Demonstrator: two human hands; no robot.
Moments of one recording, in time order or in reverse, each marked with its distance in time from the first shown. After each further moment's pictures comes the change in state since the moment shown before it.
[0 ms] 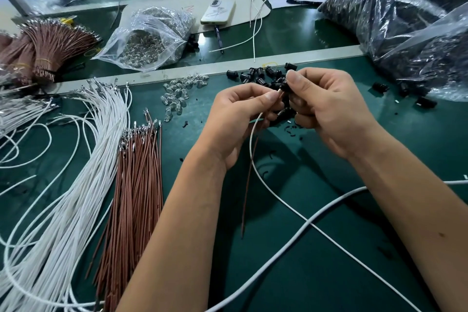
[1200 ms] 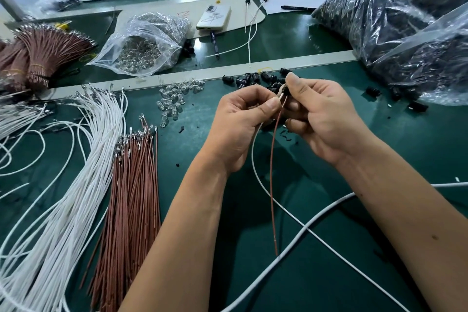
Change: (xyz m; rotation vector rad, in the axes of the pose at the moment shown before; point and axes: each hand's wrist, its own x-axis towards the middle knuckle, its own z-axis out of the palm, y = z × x) left_hand 0.005 -0.009 0.010 -0.018 -0.055 0.163; right_hand 0.002 0.003 0.007 0.222 0.074 0.093
